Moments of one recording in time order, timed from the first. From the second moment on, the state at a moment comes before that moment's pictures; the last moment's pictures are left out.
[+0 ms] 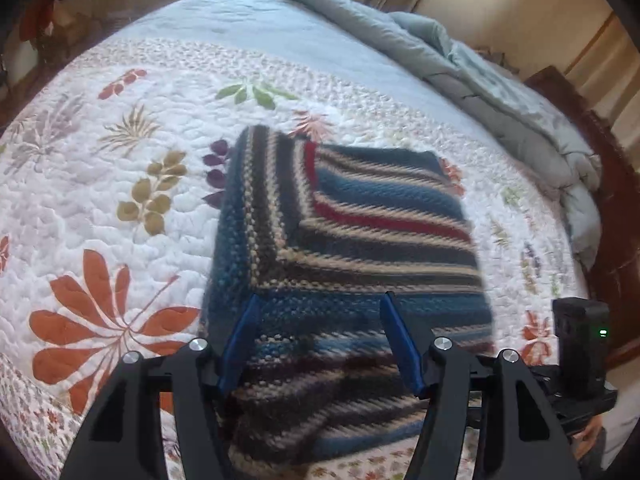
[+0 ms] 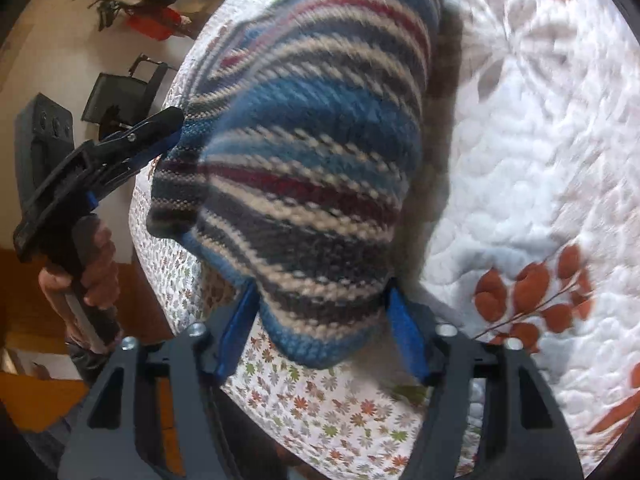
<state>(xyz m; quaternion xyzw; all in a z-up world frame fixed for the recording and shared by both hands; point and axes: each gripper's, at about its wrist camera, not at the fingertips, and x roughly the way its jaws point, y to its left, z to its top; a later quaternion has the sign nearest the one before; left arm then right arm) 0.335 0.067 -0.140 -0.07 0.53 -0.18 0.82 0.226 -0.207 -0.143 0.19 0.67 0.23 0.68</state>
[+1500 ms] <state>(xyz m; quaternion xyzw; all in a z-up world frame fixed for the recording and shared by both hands) 0.353 0.044 -0.122 -0.02 0.50 -0.20 0.84 0.344 -0.235 -0.126 0.18 0.62 0.18 0.74</state>
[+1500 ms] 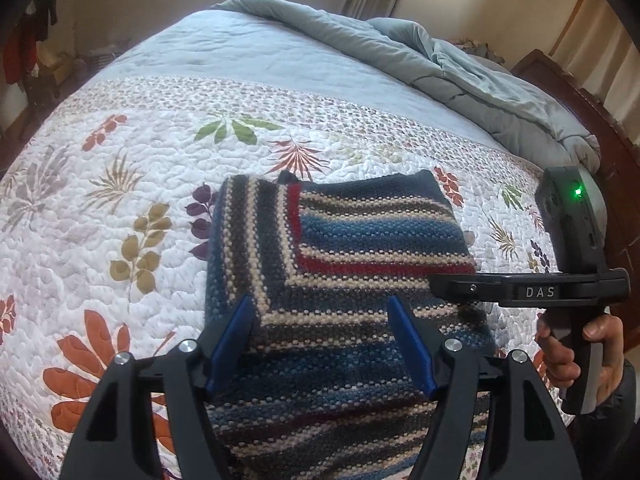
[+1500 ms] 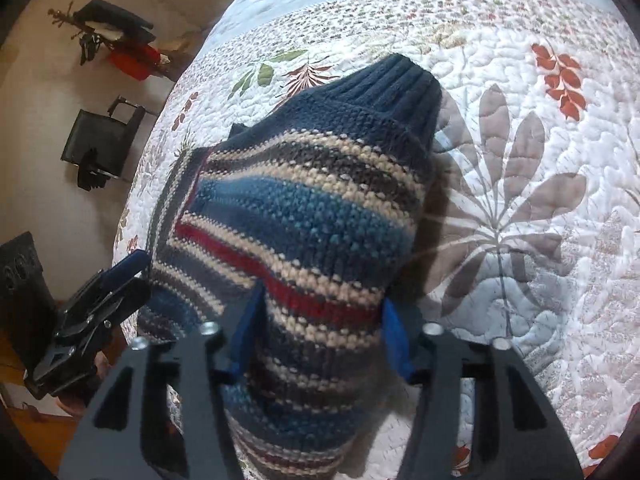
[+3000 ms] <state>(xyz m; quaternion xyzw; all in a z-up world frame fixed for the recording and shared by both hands) 0.410 0.098 -0.219 -0.20 0.65 -0.28 0.68 0.295 -0.253 -0.123 0.19 0.62 0.21 0.73</state>
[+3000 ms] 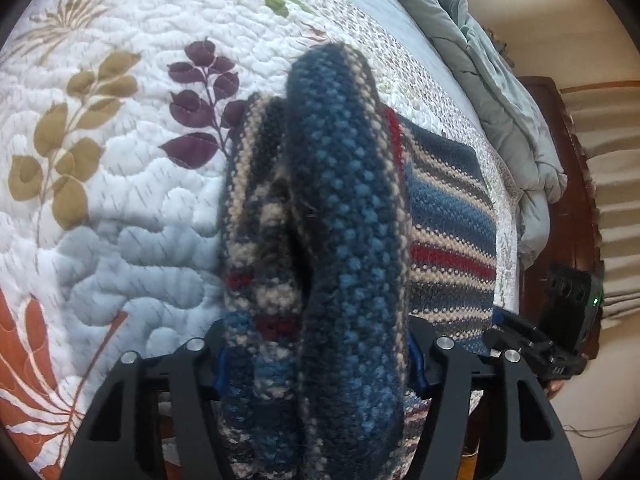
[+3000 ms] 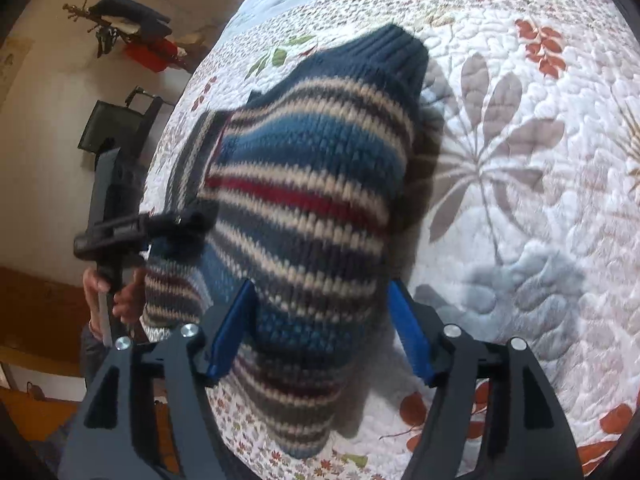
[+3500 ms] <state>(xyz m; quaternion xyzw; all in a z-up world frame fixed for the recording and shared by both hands) 0.393 0.091 -0.208 -0.18 0.64 -0.26 0.70 0.299 -0.251 -0.132 0.26 0.62 0.23 0.70</state>
